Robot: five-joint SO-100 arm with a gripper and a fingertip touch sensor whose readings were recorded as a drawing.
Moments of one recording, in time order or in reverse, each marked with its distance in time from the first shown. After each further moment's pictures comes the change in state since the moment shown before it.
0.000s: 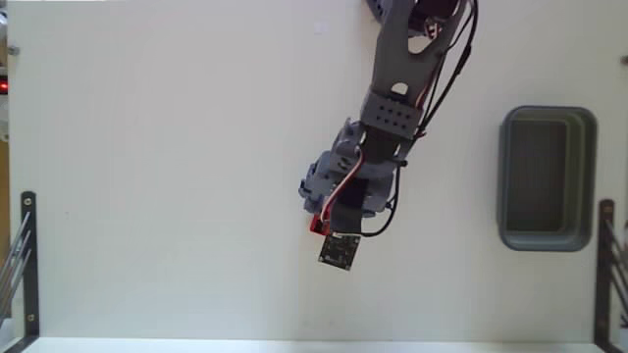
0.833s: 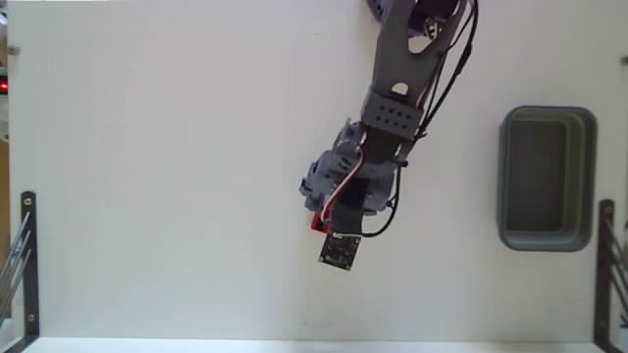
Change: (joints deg) arm -0.1 0.1 -1.4 3.3 0.0
